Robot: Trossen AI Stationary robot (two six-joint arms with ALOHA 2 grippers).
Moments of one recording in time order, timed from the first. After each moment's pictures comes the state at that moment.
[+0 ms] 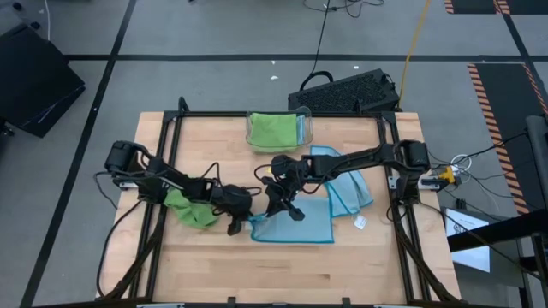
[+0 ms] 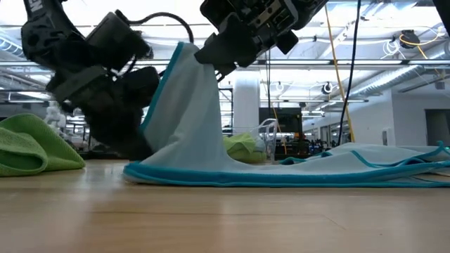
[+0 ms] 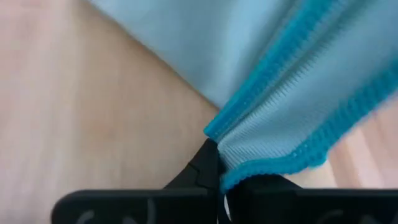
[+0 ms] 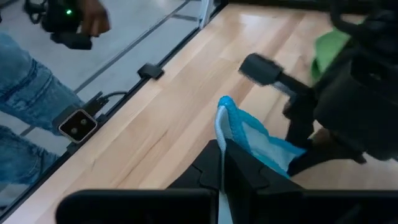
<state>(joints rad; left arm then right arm) -0.14 1.68 0.50 0.46 0.21 -0.29 -0.03 1.87 1.27 -0.07 -0.70 -0.20</state>
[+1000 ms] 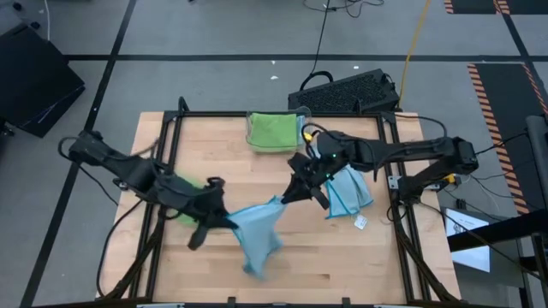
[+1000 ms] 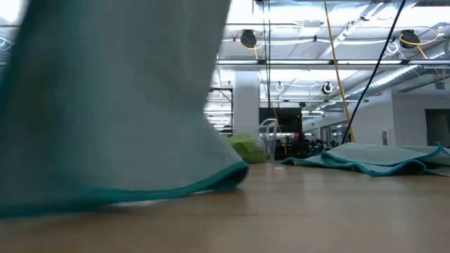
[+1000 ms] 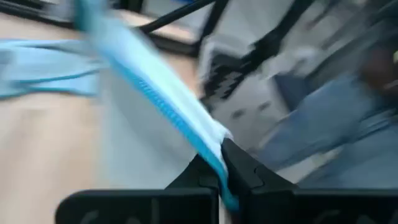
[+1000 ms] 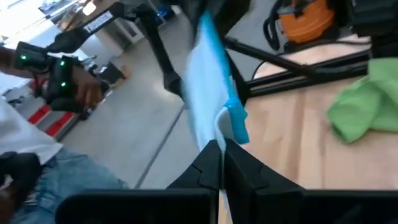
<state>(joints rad) -0.48 1.24 1.36 -0.58 -0.05 -0.51 0.00 1.45 1.27 -0.09 -0.62 0.46</state>
